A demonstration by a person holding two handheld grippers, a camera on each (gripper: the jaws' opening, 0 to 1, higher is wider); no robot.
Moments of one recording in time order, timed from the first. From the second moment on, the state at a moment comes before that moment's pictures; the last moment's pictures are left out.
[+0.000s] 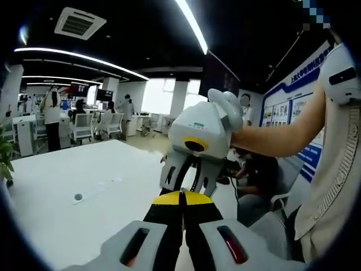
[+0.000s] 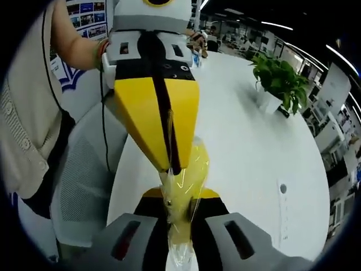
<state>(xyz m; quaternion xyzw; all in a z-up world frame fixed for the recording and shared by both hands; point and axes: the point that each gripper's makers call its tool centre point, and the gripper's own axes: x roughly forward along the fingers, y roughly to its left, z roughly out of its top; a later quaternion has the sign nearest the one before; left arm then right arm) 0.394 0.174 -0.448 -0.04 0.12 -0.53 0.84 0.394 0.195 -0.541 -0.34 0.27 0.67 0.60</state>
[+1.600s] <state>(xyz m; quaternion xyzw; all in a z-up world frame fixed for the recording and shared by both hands) 0.388 0.166 -0.452 -0.07 0.15 -0.52 0.84 0.390 0.187 -0.544 -0.34 0.27 0.65 0.62</state>
